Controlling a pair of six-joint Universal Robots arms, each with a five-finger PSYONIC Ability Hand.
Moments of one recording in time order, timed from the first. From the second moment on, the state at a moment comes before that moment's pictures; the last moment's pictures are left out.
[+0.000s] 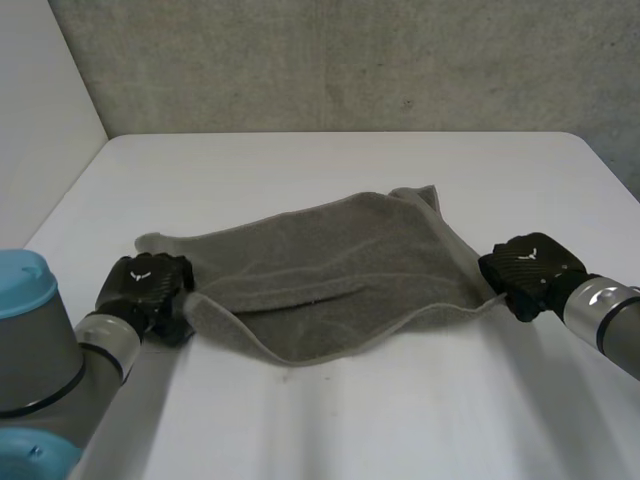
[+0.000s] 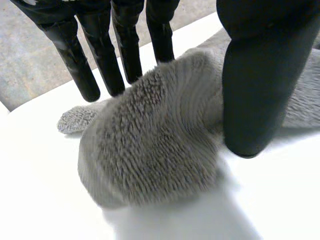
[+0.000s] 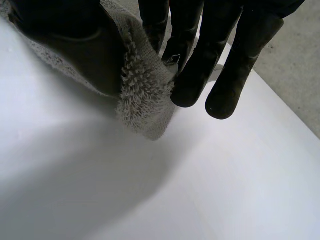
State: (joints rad) left arm 4.40 -1.83 -1.94 3.42 -1.58 3.34; right arm 1.65 -1.24 1.75 -0.01 1.16 2.45; left_hand 0.53 0.53 0.53 0.53 0.35; right_hand 1.34 1.34 1.33 1.34 1.17
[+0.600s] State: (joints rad) left arm 4.41 -1.84 -1.76 3.30 -1.46 3.59; right arm 1.60 -1.25 1.87 -0.14 1.15 2.44; left_hand 0.75 0.75 0.75 0.75 0.57; right_hand 1.34 1.34 1.33 1.34 1.17
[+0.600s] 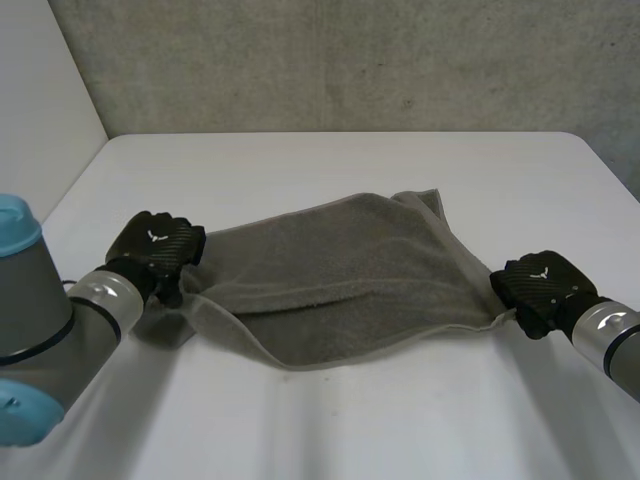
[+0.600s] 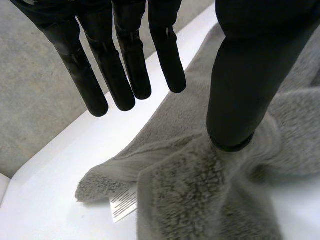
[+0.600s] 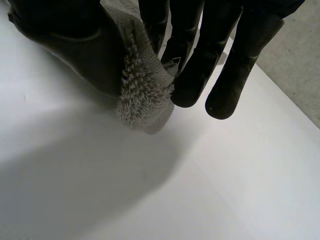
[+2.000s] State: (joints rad) left arm 4.49 -1.77 -1.97 3.23 -1.46 3.67; right arm 1.55 -1.24 1.87 -0.16 1.17 2.41; left_hand 0.92 0.92 0.92 0.92 0.74; right_hand 1.34 1.34 1.33 1.34 1.17
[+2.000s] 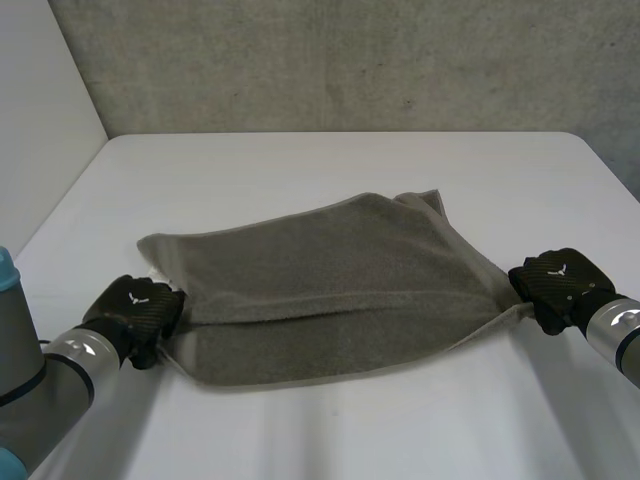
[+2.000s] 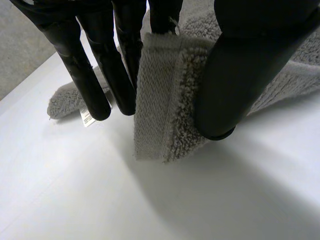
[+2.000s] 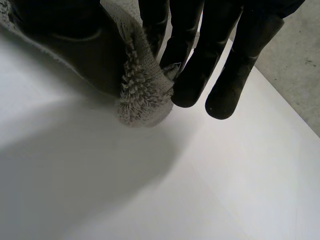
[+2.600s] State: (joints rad) left arm 4.50 -1.30 -1.48 3.17 -1.46 3.31; right arm 1.50 -1.73 1.26 0.29 1.17 2.59; left_hand 1.19 1.22 1.22 1.22 1.02; right_hand 1.34 1.34 1.34 1.34 1.17
